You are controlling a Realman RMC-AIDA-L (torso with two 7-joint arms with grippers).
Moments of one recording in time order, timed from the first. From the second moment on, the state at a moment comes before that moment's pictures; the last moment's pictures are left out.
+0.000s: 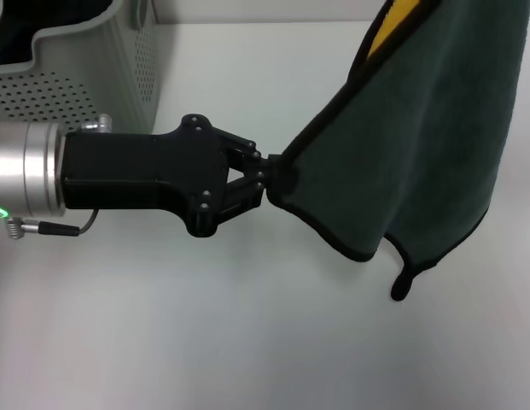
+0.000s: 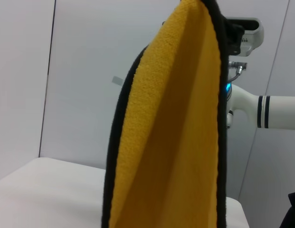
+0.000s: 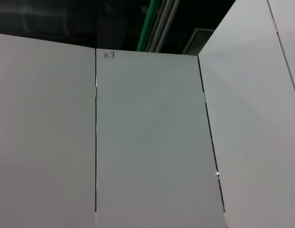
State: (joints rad) left arm -0.29 -2.09 1.17 1.29 1.60 1.69 -1.73; right arm 0.39 1.96 -1.17 -1.01 -0.88 -1.67 1.48
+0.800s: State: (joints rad) left arm -0.29 -2.09 1.01 1.52 1.61 1.73 -1.83; right arm 0.42 1.95 -1.17 -0.90 -0.98 -1.65 1.49
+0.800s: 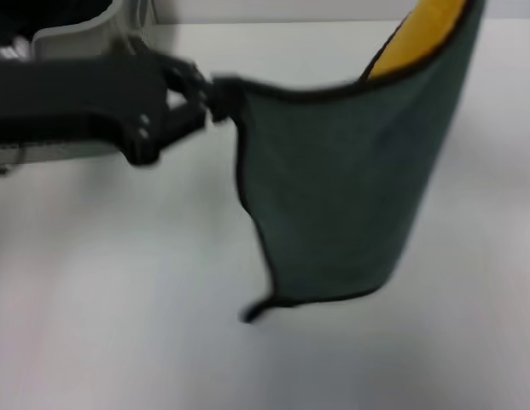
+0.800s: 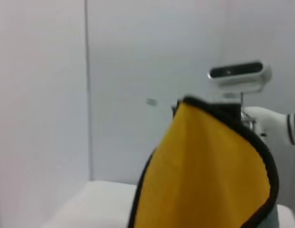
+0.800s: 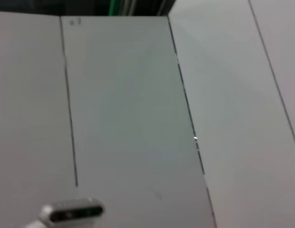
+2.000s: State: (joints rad) left arm -0.37 -2.02 0.86 1.50 1.90 2.00 -1.93; right arm 0.36 2.02 -1.19 -0.82 -1.32 -1.73 1.67
